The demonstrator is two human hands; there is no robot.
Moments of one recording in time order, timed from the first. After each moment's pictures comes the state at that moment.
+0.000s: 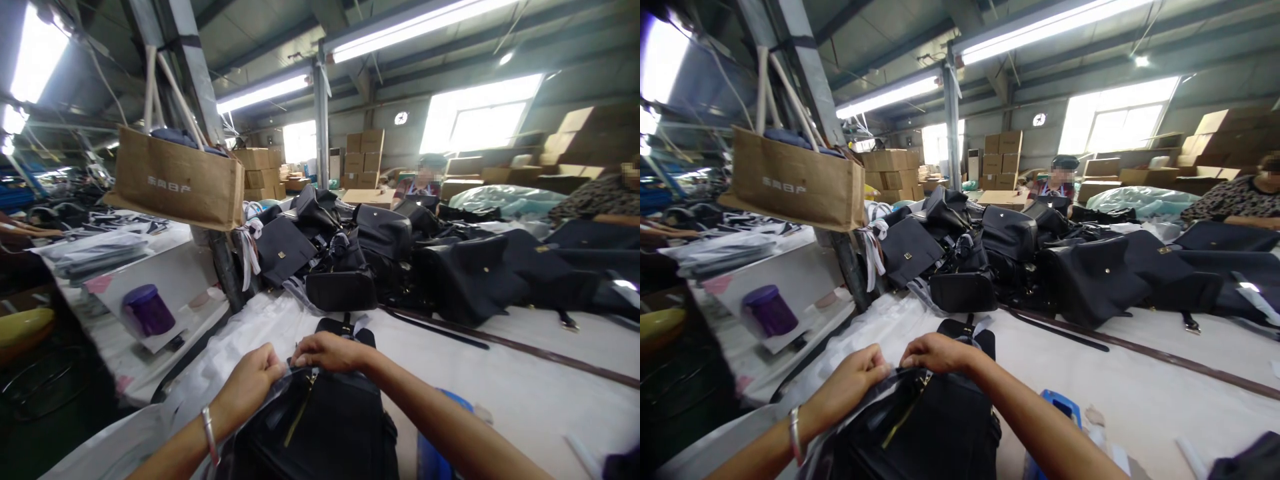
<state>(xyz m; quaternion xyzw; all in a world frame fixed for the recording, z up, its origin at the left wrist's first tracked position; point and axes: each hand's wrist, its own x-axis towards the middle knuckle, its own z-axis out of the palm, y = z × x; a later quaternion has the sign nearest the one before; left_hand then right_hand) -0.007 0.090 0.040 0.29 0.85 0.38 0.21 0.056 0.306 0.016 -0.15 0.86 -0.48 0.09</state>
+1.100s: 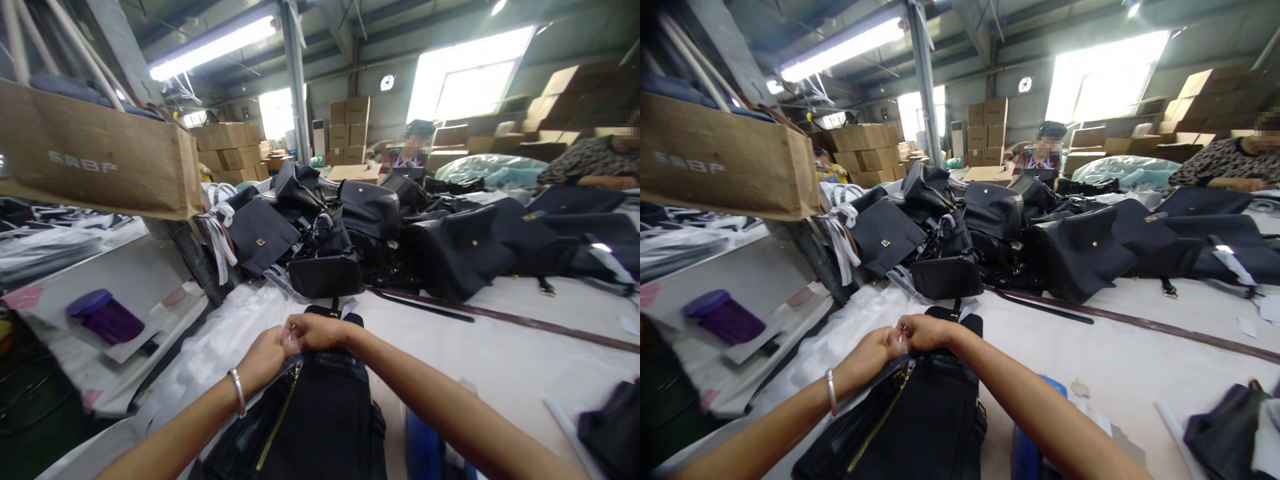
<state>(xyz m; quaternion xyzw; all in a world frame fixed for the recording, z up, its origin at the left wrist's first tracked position) -0.032 0.170 0.000 0.31 0.83 0.38 0.26 0.024 0.342 -0.020 -0.04 0.82 -0.55 0.14</state>
